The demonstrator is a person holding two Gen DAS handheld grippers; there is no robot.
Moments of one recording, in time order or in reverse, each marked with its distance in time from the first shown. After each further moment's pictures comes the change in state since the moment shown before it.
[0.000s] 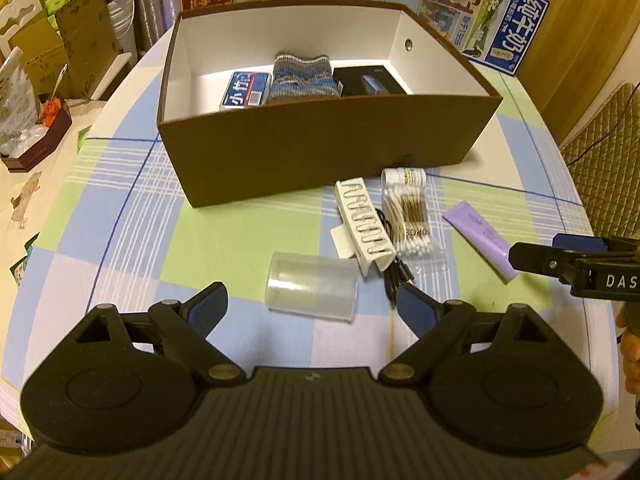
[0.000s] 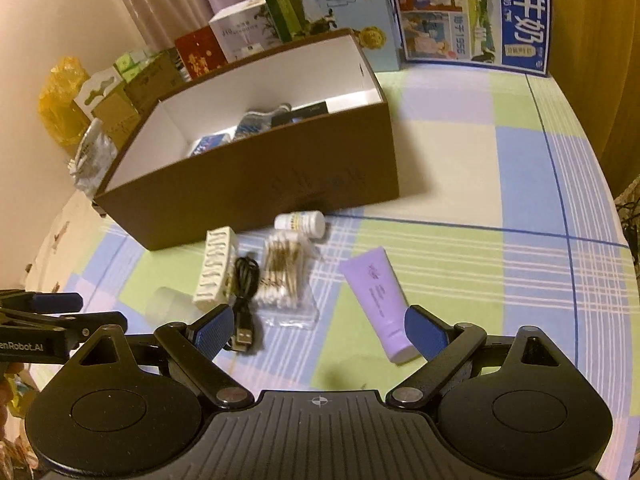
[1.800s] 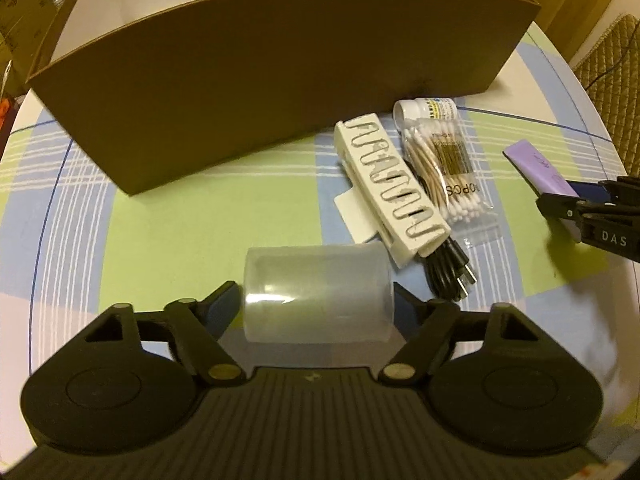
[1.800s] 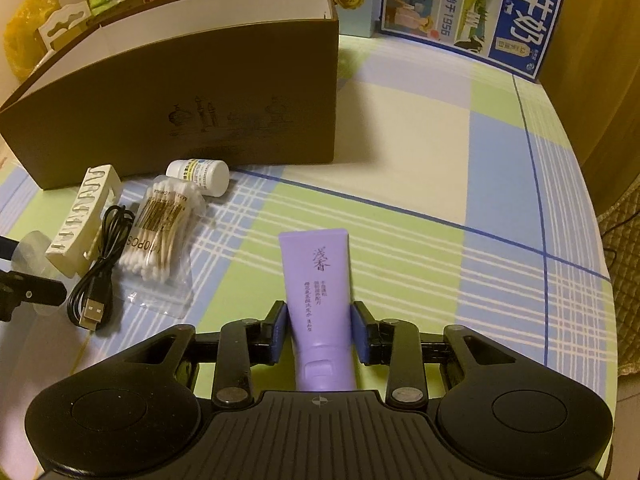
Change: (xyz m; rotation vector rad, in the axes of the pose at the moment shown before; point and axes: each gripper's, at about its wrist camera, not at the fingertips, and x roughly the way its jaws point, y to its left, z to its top) left arm 0.106 0.000 0.012 0.121 0.141 -0.044; right arm 0.076 -0.038 -0.009 -0.162 0.050 -0.205
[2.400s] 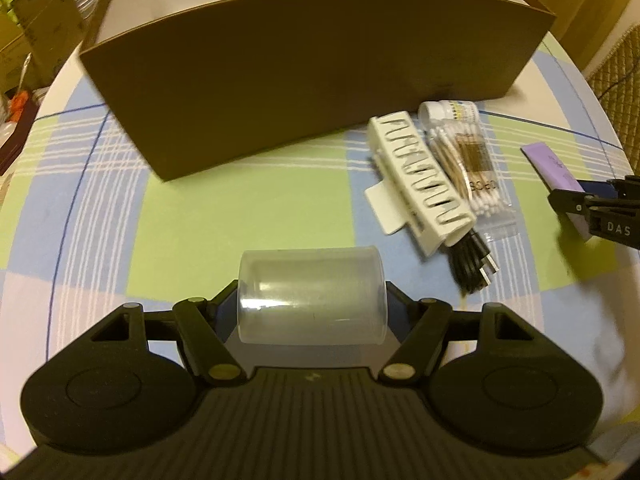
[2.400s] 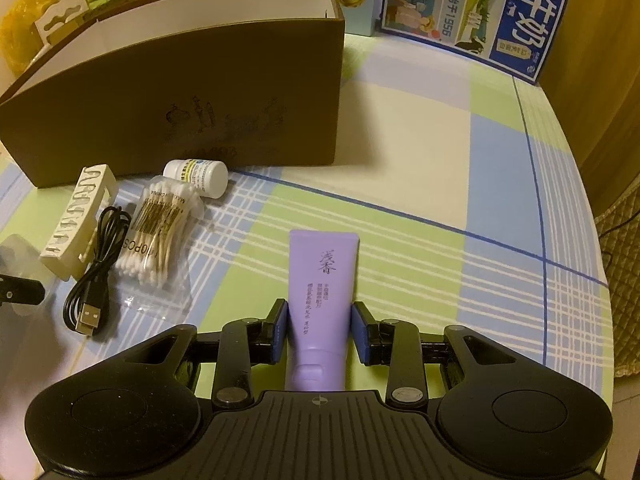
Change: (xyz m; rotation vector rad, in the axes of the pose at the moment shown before) left arm -0.016 0.019 -0.018 -0.041 -0.017 0.043; right arm 0.003 0.005 0.004 -0.011 0.014 -0.019
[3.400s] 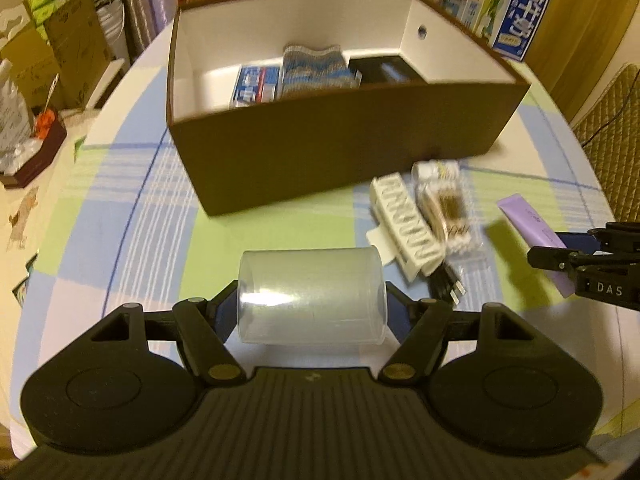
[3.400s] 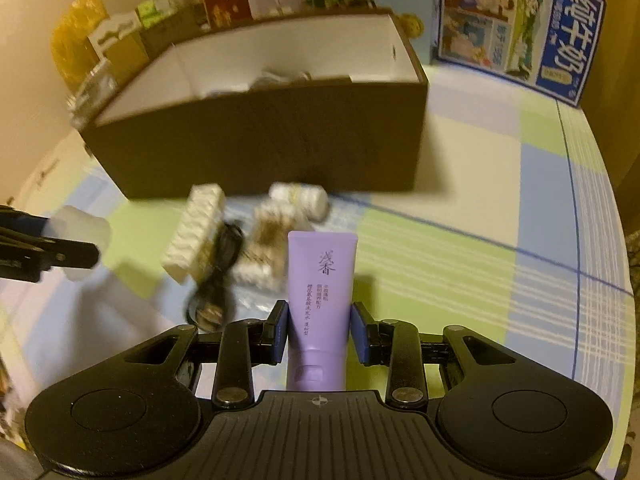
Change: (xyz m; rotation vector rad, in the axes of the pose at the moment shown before) left arm -0.065 0.007 0.004 -0.016 -0.140 0.006; right arm -0.055 0.034 0.006 -0.017 -0.043 0.180
